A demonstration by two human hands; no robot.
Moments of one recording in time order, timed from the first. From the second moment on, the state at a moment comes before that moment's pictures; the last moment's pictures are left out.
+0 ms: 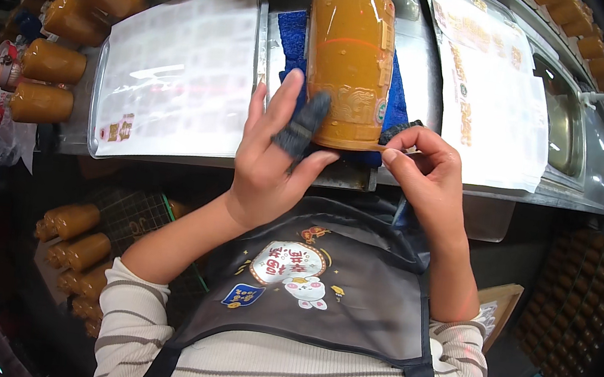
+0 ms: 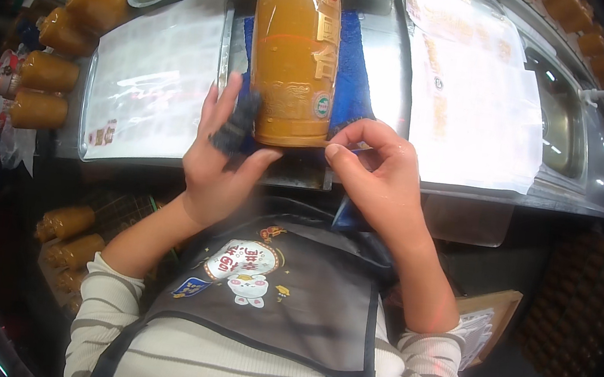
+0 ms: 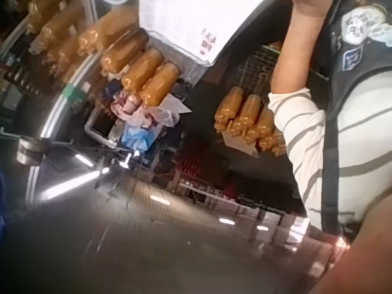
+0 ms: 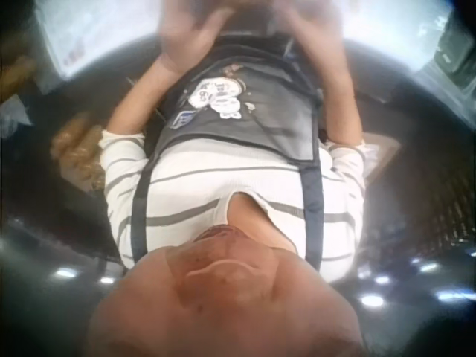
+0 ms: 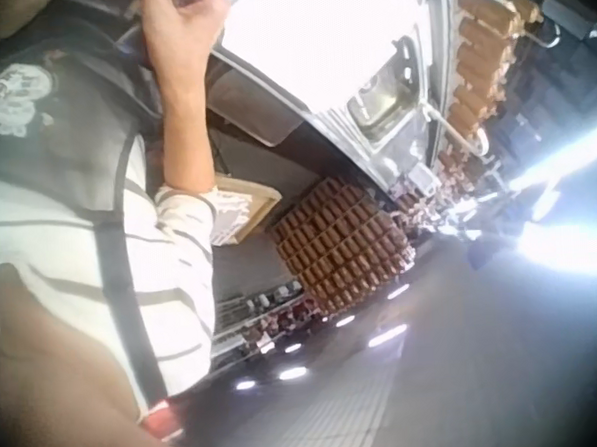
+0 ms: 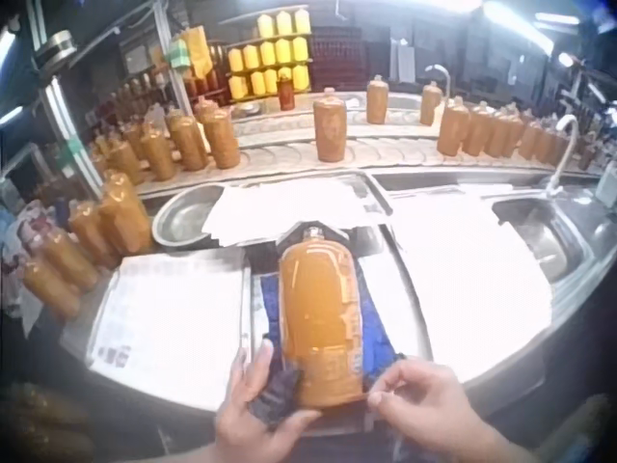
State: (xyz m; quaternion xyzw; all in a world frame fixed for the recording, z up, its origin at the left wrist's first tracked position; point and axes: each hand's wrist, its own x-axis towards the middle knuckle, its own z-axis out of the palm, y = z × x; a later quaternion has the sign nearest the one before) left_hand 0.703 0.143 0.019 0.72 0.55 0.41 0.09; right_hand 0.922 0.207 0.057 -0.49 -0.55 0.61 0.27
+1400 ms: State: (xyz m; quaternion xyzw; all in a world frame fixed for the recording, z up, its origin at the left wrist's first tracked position) left_hand 0.684 0.126 0.015 0.76 0.54 0.35 0.04; right_hand 0.931 0.208 0.078 -0.48 -0.56 0.62 0.26
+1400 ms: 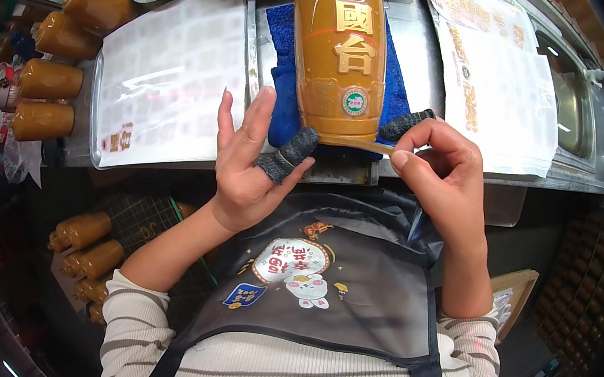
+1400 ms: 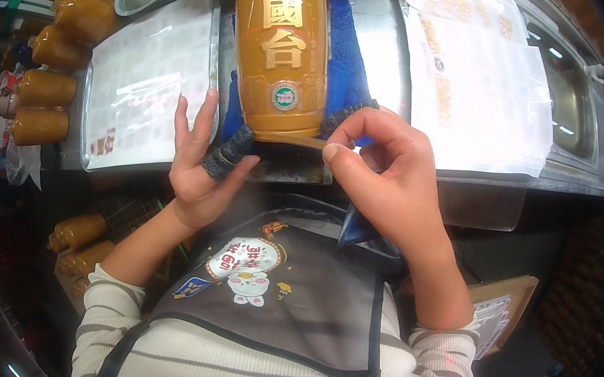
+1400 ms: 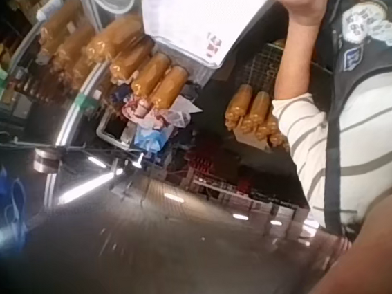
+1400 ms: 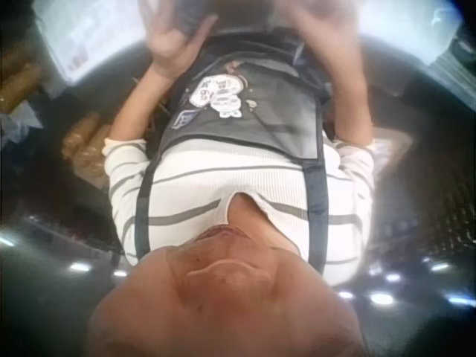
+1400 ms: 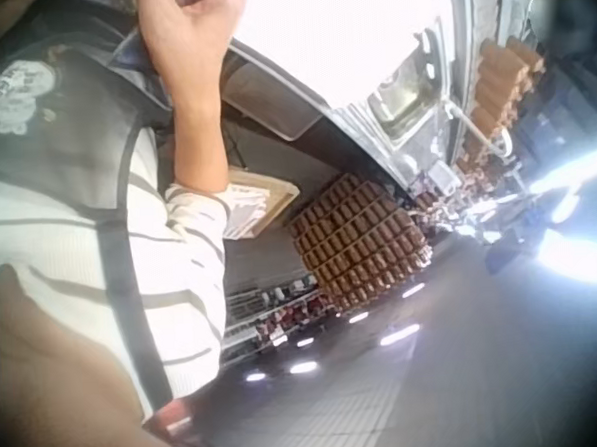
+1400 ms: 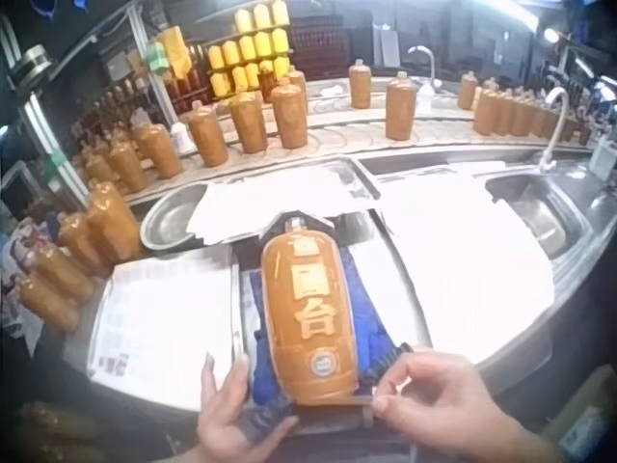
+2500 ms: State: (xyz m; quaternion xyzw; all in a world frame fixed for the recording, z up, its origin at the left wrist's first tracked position) left_hand 0.689 0.135 0.021 0.76 0.53 0.38 0.06; right_hand 0.923 0.210 0.061 -0.50 -0.55 0.61 0.25
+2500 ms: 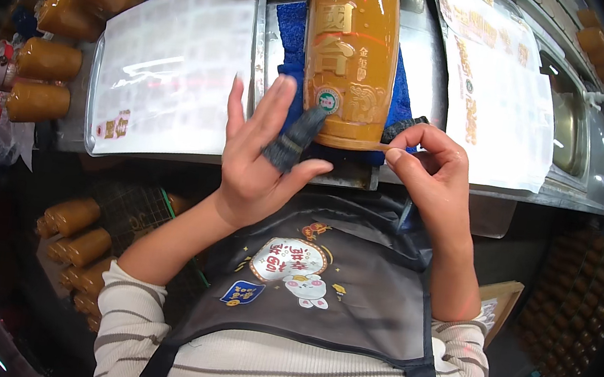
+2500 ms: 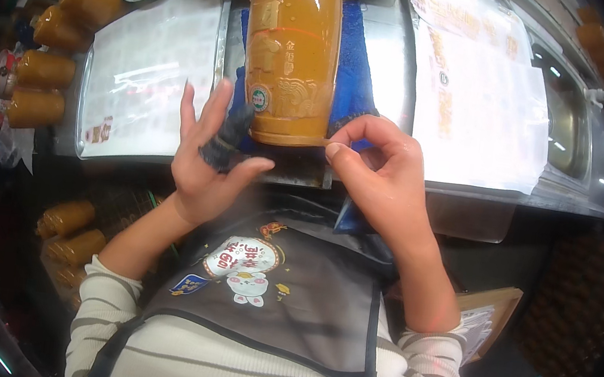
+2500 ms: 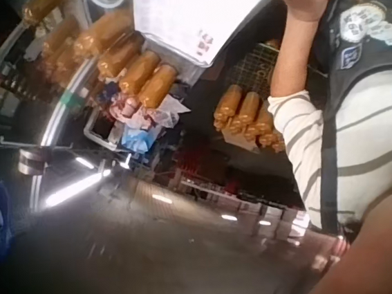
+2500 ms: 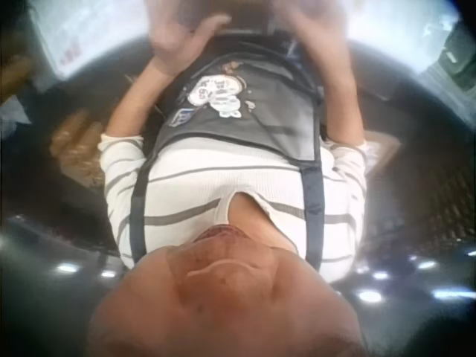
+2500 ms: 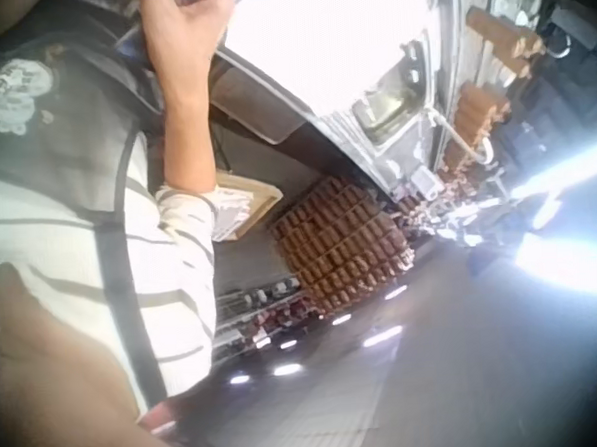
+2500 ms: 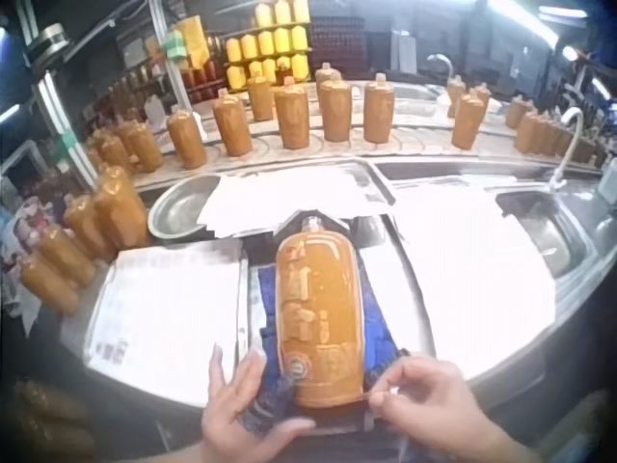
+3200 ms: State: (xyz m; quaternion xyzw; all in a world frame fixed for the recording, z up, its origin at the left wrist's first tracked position) left_hand 0.721 0.178 0.043 0.81 0.48 0.33 -0.10; right_hand 0.922 0.211 0.056 -0.49 -0.55 0.63 0.27
